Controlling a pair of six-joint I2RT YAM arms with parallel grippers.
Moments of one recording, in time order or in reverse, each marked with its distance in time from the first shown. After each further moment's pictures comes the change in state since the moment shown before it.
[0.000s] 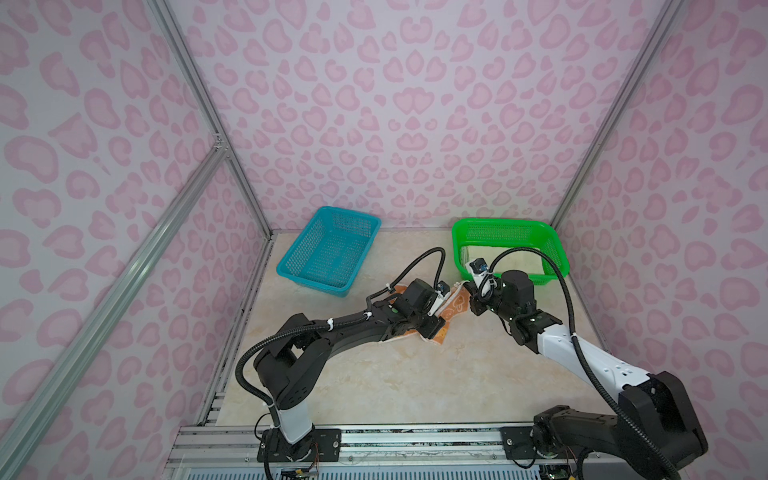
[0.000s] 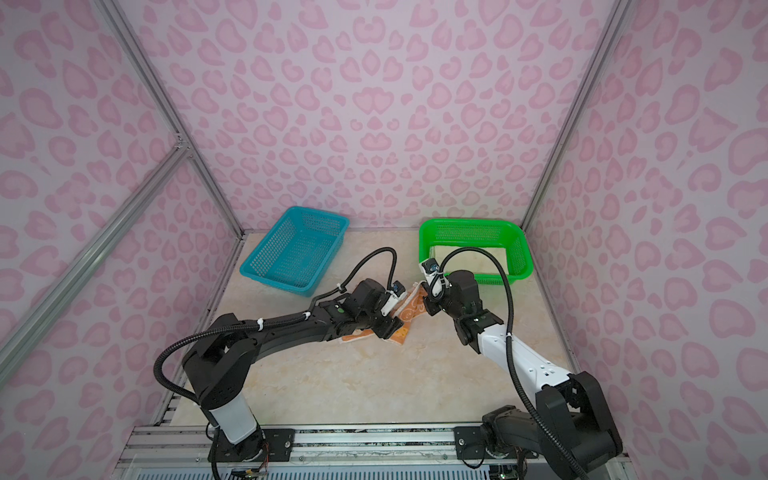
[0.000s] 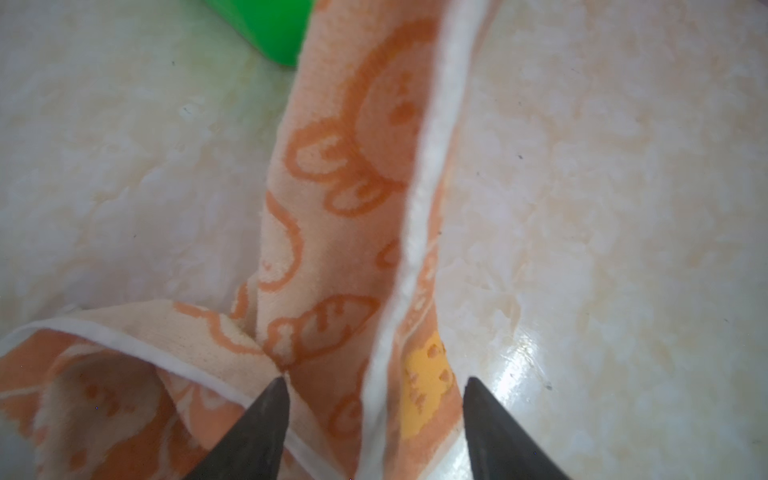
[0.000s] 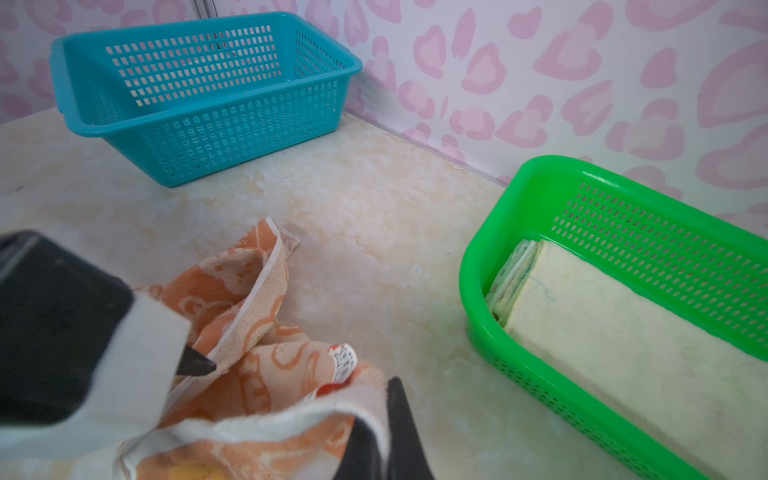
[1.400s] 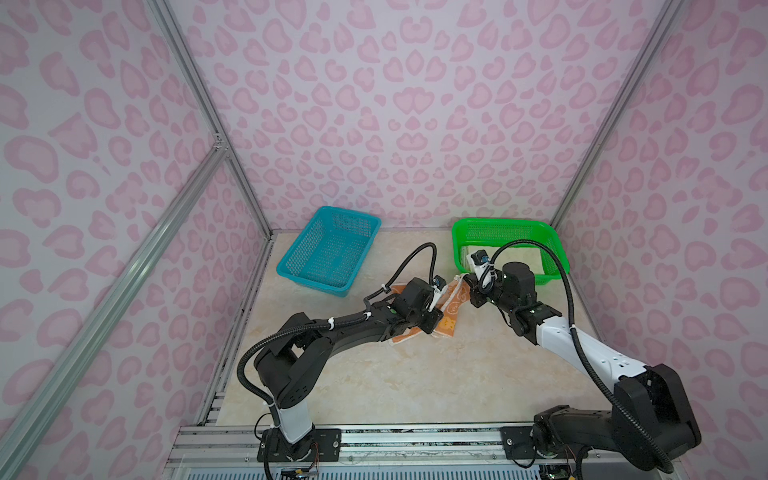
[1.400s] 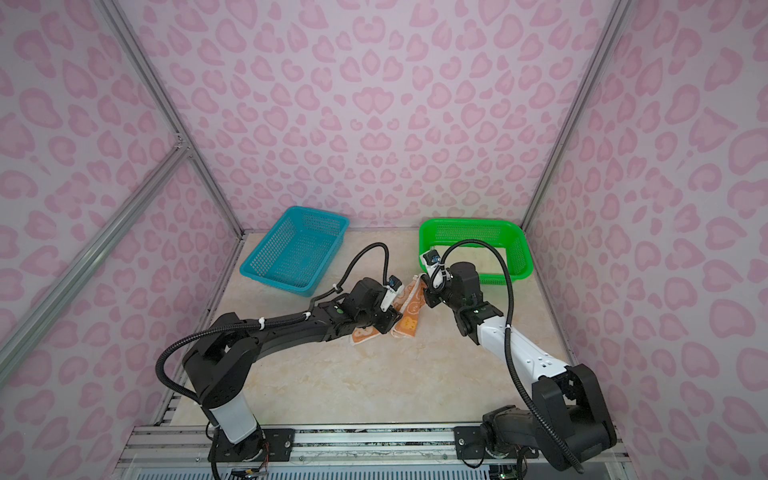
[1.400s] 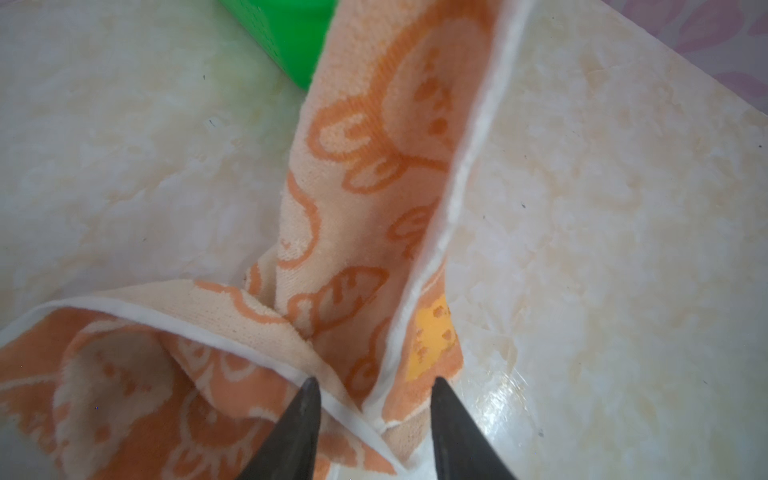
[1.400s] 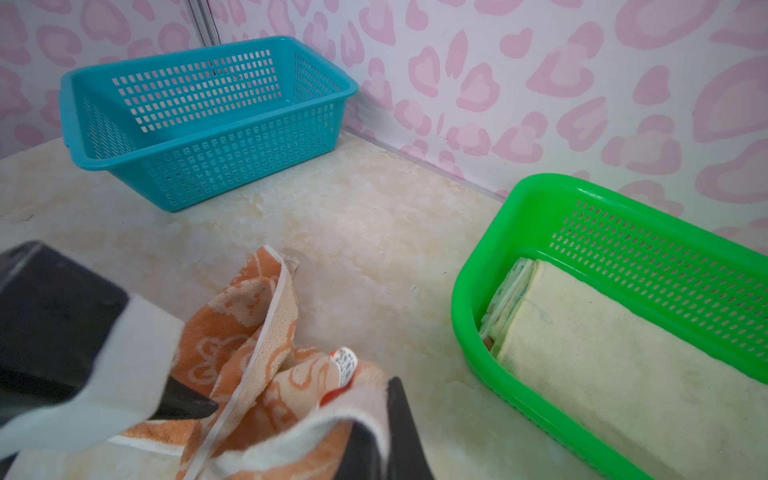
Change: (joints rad) left arm 0.010 0.014 -0.017 0.102 -0.029 -0.107; right arm -0.017 0.043 0.061 0.003 -0.037 0.016
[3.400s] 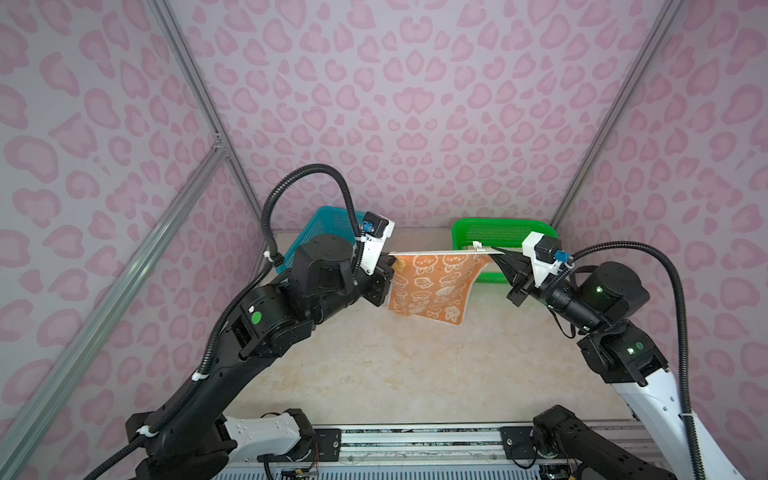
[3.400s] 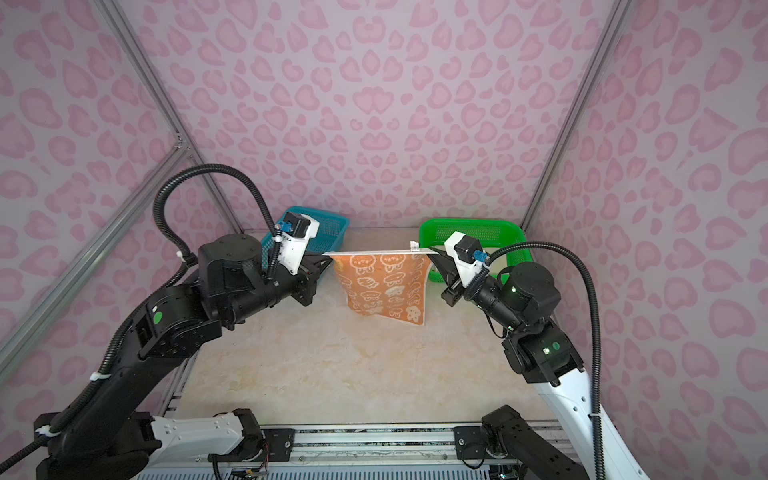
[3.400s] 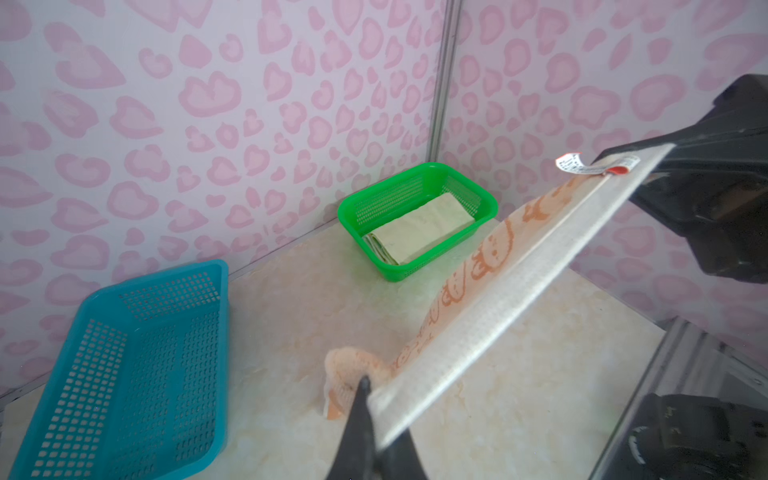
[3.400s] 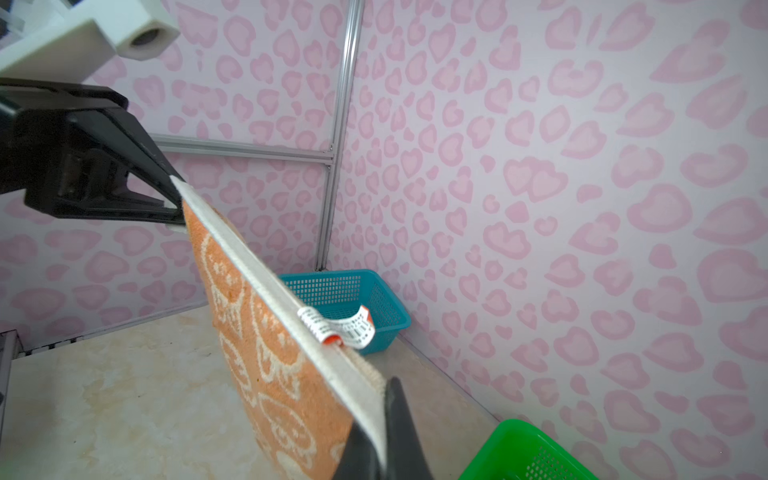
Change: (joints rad) left arm -0.046 -0.606 0.608 -0.803 -0.263 0.019; right arm 0.092 -0.476 0.385 -0.369 -0.150 -0.030
